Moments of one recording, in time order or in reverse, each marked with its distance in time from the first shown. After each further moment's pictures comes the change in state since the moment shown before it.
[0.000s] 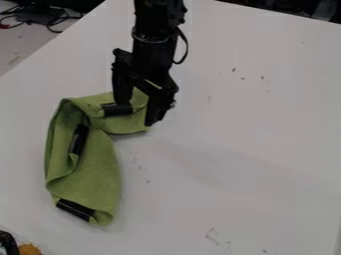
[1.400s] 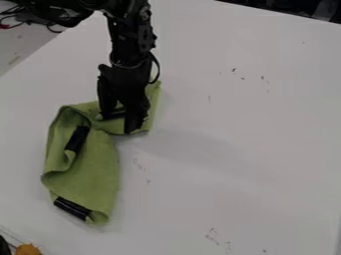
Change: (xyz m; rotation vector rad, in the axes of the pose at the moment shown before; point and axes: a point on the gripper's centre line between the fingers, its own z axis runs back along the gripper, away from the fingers) arm 0.011 0.034 -0.052 0.053 -0.072 -0.076
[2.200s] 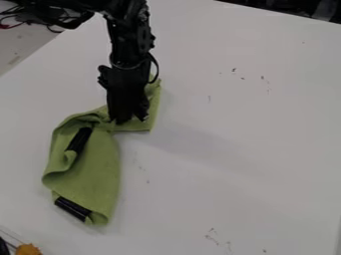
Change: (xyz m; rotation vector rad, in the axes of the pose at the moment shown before) arm 0.004 0.003 -0.005 -0.022 0.000 0.027
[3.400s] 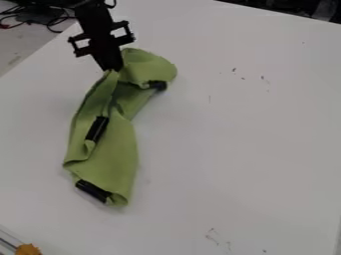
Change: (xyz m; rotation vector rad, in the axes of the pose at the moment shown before) arm 0.031 0.076 0.021 -0.517 -0.072 0.662
